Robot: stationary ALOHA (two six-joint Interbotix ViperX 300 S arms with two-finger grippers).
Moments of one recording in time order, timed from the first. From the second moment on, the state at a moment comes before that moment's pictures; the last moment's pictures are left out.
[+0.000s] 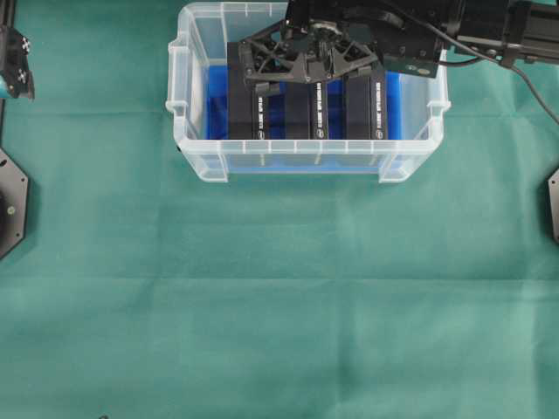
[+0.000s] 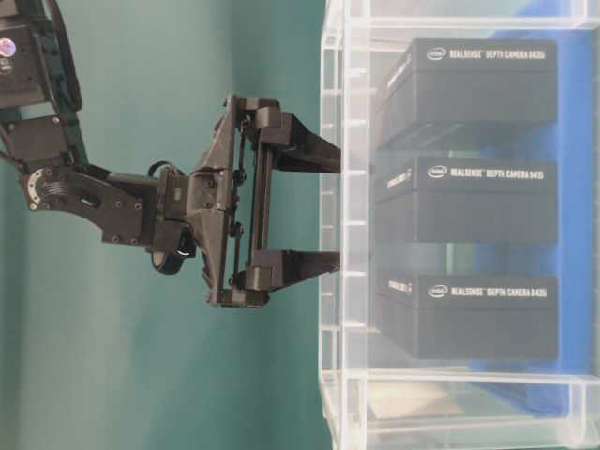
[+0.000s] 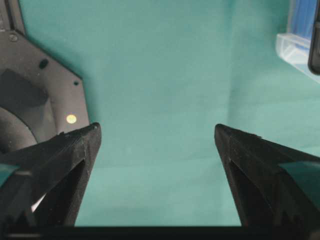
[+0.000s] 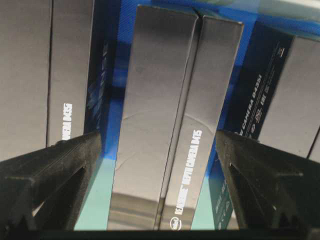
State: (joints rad) left arm 0.46 -0.71 0.54 0.05 1.49 -1.09; right arm -0.27 0.31 -0.18 -0.13 1.24 1.32
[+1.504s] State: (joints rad) left arm 0.47 -0.71 0.54 0.05 1.49 -1.09; right arm -0.28 0.34 -0.09 -0.12 1.12 1.33
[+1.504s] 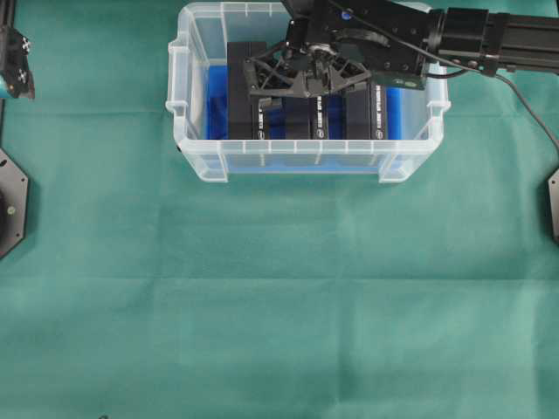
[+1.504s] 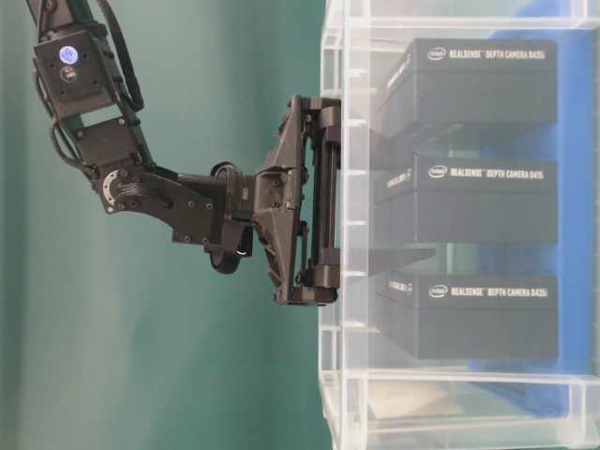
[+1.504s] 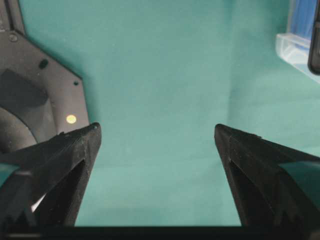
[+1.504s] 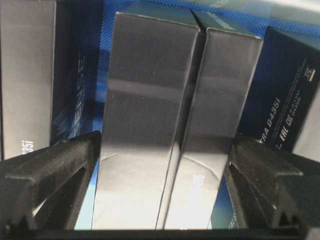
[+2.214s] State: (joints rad) left arm 0.47 -0.71 0.54 0.05 1.49 -1.09; right arm -0.25 0.35 -0.09 -0.18 1.12 1.40
